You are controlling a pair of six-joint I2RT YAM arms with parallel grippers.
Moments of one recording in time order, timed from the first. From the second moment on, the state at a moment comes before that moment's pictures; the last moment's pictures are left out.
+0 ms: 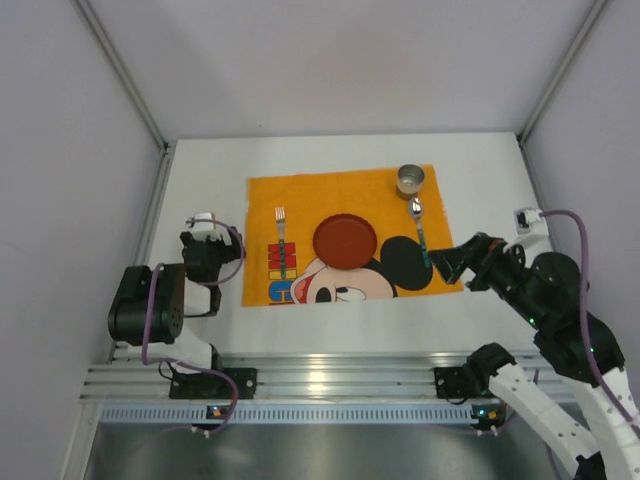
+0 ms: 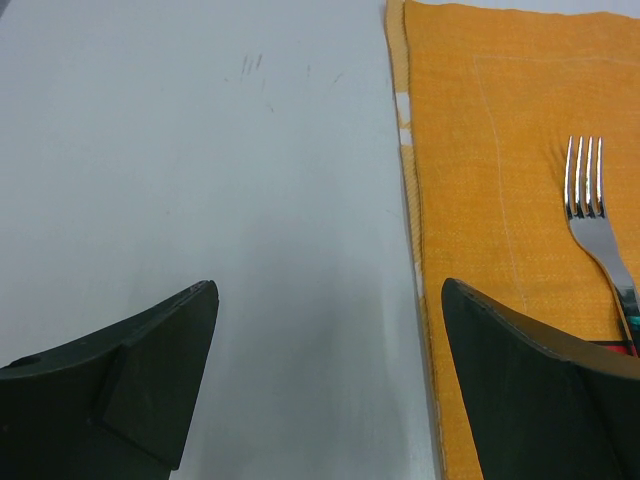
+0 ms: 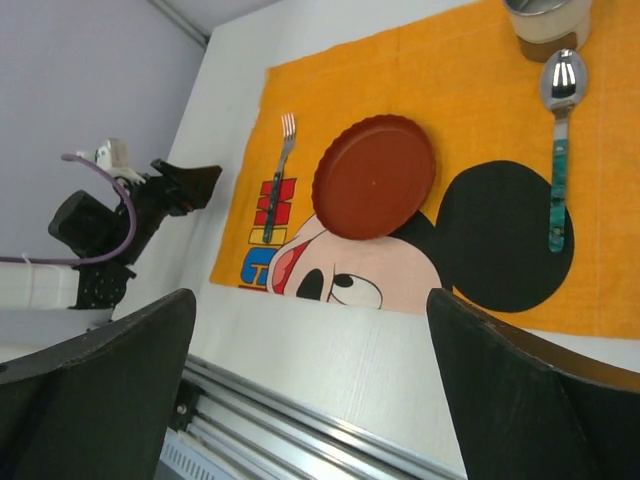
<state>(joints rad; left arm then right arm) 0.06 1.59 0.26 1.10 0.03 -0.10 0.47 0.42 0.95 -0.76 0.00 0.62</state>
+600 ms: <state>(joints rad) 0.05 1.59 0.26 1.10 0.03 -0.10 1.10 1.16 1.41 -0.61 0.15 0.13</state>
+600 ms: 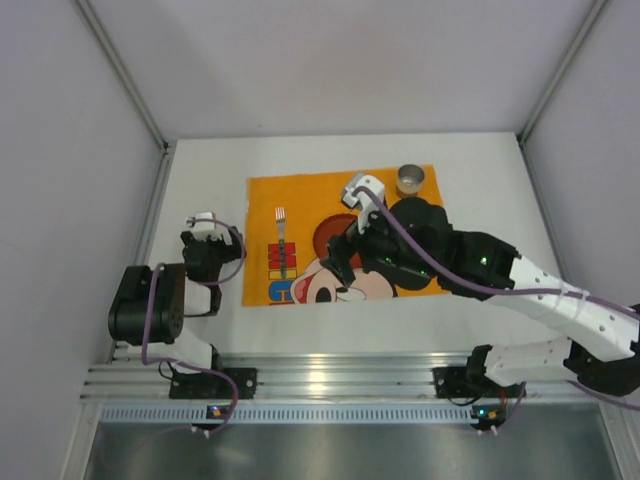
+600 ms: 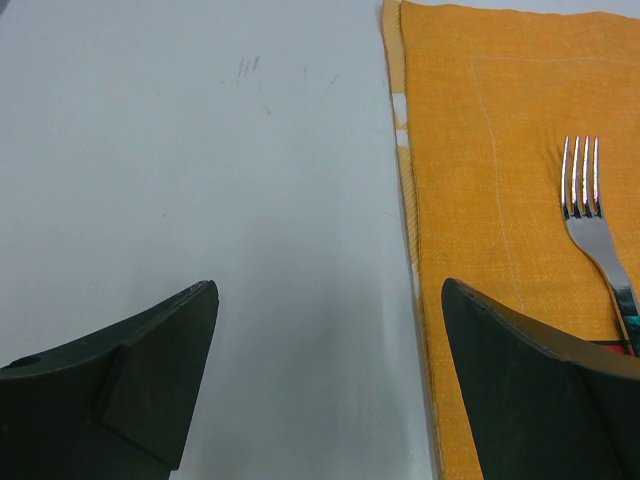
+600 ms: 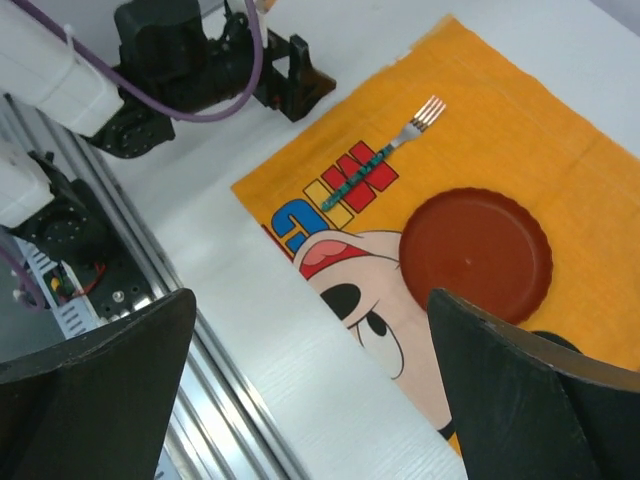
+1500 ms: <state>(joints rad) 0.04 1.59 0.26 1.10 0.02 -0.09 1.15 0.88 0.92 -0.49 0.80 0.30</state>
